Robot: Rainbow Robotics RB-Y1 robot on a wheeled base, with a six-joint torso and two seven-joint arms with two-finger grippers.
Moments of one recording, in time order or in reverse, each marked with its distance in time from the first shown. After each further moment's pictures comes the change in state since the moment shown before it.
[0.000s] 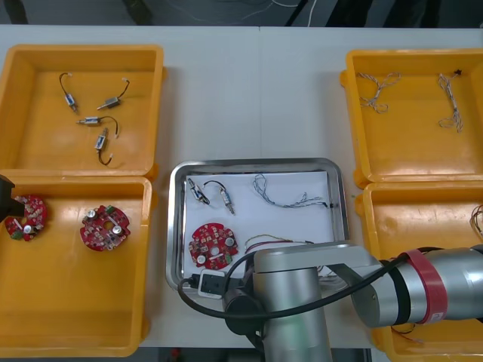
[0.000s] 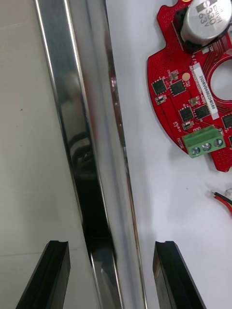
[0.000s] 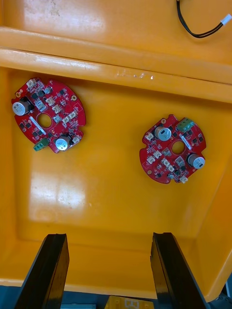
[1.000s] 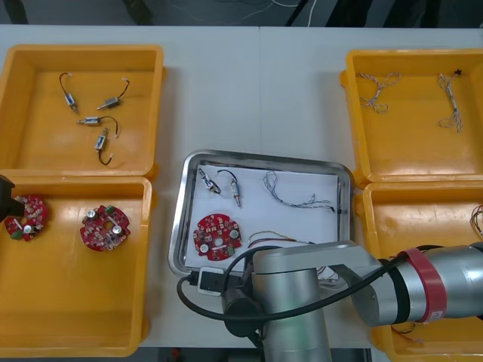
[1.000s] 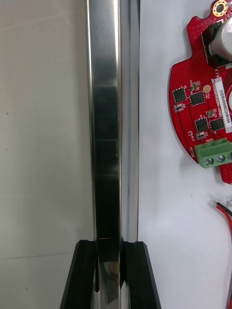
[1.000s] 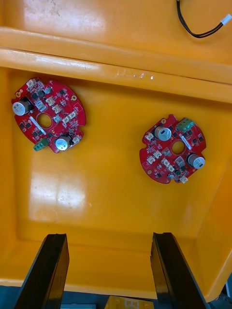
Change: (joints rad) right arm -0.012 0.000 0.006 0.001 0.023 -0.003 0.000; left arm 0.000 0.000 0.000 0.000 0.000 0.000 0.000
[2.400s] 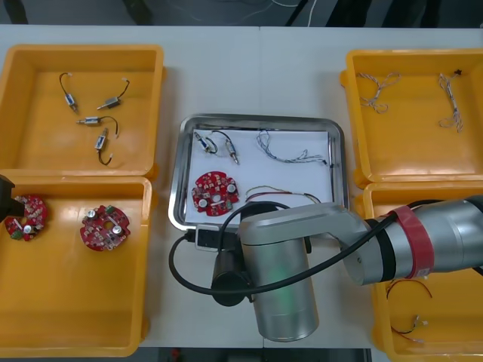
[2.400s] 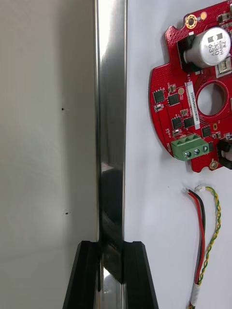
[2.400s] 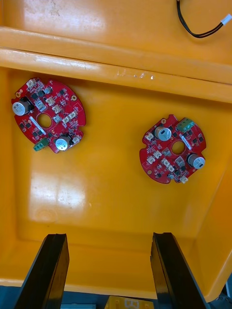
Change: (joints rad) right arm -0.204 0.000 0.048 0.081 0.061 -0.009 0.000; left arm 0.000 0.000 0.000 0.000 0.000 0.000 0.000
